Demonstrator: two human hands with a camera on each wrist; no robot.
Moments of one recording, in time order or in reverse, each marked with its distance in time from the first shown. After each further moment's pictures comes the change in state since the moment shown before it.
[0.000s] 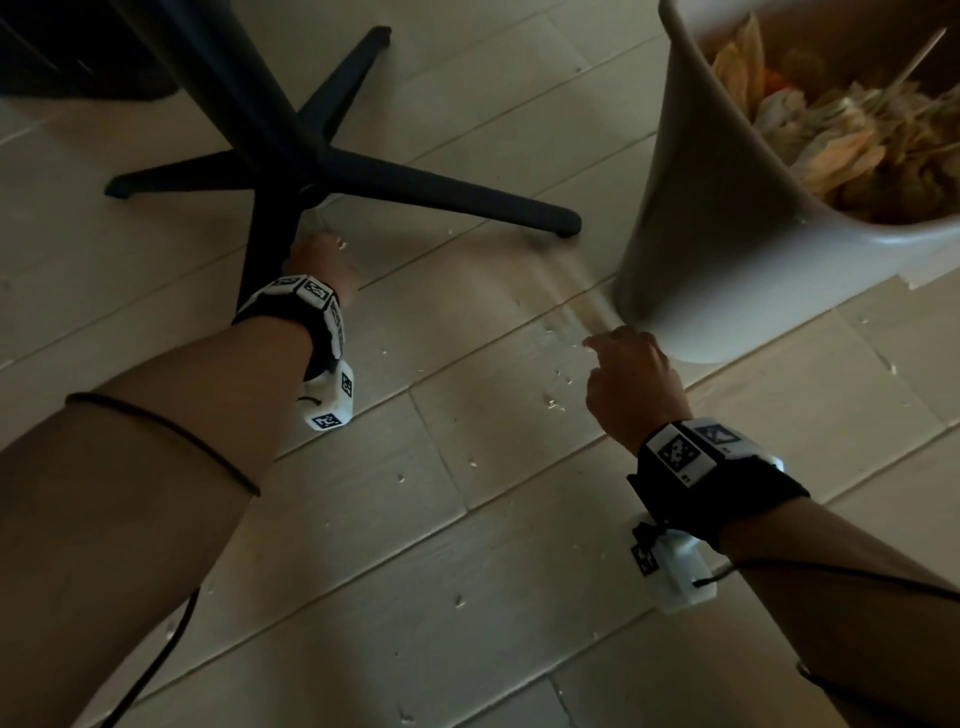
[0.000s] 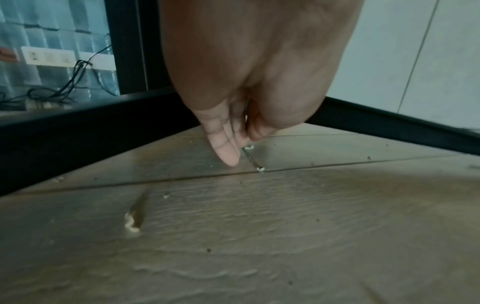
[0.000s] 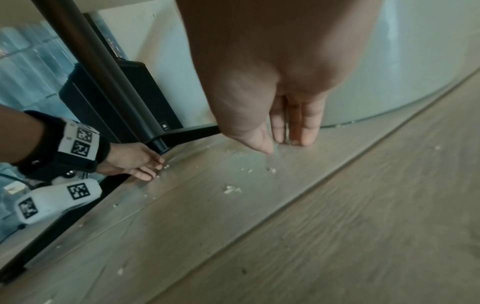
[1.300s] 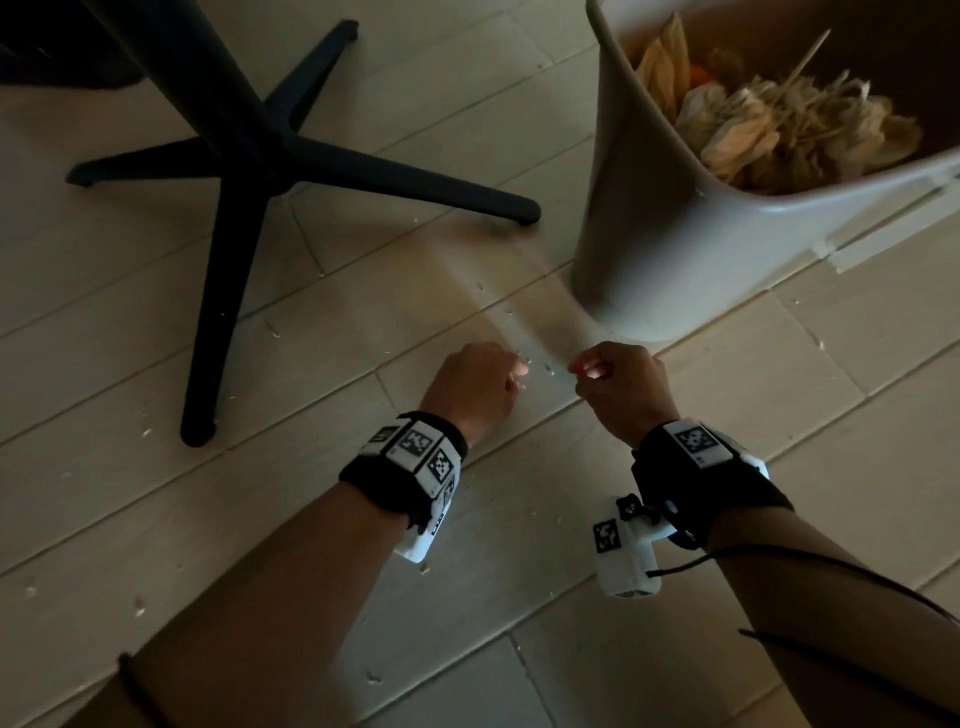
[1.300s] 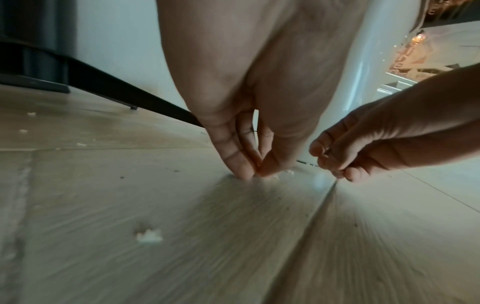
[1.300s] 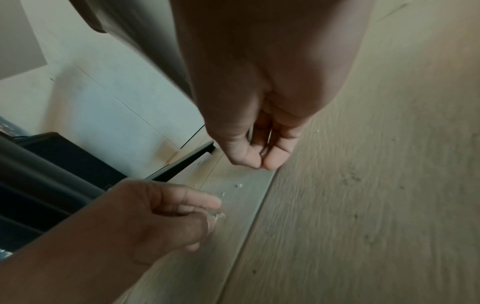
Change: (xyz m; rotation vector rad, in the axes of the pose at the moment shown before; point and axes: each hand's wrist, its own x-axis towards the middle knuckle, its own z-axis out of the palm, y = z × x) left_hand -0.209 0.084 0.069 -0.054 -0.194 0.682; right_hand -0.028 0.041 0.002 0.468 0.073 0.178
